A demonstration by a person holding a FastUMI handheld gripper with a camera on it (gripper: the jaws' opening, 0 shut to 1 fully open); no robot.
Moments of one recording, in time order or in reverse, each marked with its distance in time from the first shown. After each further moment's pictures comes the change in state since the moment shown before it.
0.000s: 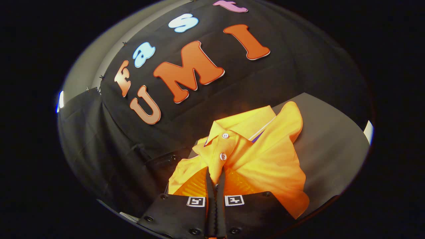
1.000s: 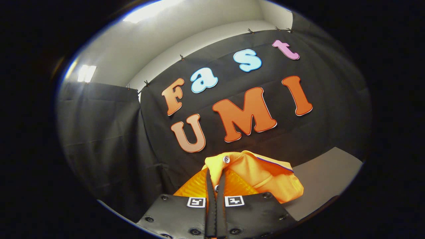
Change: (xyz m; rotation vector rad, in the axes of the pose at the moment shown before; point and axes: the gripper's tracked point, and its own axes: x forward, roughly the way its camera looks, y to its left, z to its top) arm -0.029 0.197 0.042 -0.283 -0.334 0.130
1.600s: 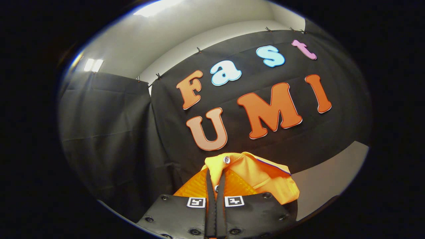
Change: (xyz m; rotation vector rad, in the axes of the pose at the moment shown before) arm 0.066 0.128 -0.046 -0.007 0.030 0.049
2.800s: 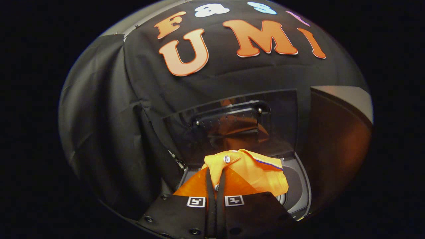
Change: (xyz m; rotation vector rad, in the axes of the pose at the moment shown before) arm 0.092 -0.045 -0.316 0.043 0.460 -0.217
